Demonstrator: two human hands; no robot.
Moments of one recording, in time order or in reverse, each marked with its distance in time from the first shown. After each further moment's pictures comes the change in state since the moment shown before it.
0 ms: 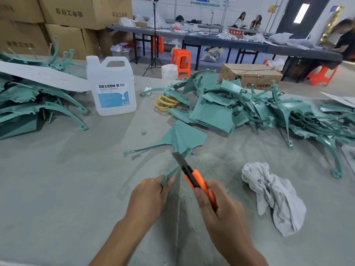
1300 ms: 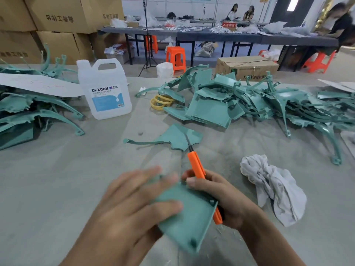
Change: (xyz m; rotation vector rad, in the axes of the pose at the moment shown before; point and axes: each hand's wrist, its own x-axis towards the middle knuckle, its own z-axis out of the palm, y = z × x) left_hand -0.066 0.031 -0.129 -0.074 0.311 0.780; right_hand 0.049 -0.009 -0.018 1.159 -0.632 0.519
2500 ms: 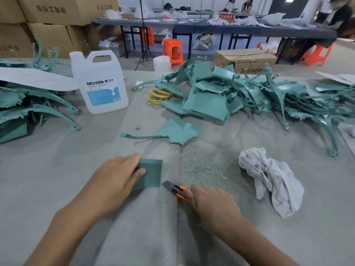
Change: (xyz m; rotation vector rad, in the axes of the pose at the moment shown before) left_hand 0.001 -0.086 0.033 0.042 -0.524 -0.523; right_hand 0.010 0.058 -0.009 -1.668 0.313 0.032
